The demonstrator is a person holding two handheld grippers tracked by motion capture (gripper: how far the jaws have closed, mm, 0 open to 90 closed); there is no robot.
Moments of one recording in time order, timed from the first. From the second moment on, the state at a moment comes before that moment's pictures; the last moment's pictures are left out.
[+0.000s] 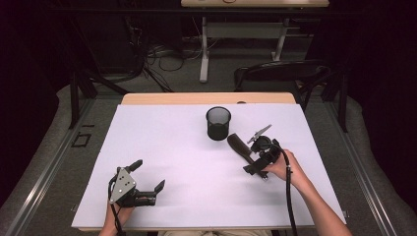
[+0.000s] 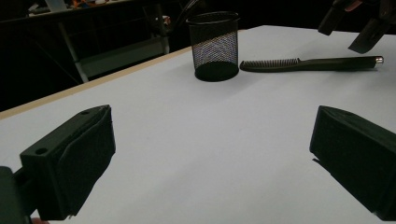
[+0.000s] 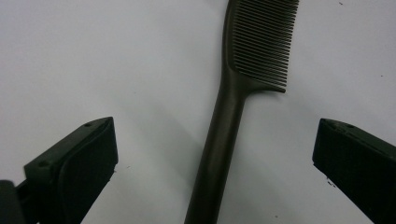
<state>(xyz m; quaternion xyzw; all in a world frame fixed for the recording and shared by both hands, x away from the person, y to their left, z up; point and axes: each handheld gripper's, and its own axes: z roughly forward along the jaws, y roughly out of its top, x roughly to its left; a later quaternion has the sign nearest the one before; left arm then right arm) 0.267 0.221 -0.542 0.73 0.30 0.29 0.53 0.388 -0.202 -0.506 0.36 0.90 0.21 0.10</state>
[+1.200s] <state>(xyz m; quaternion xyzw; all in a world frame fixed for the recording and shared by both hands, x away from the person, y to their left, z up) 0.268 0.220 -0.541 0.73 0.30 0.29 0.54 0.410 -0.188 -0.512 0.39 0.90 0.16 0.07</state>
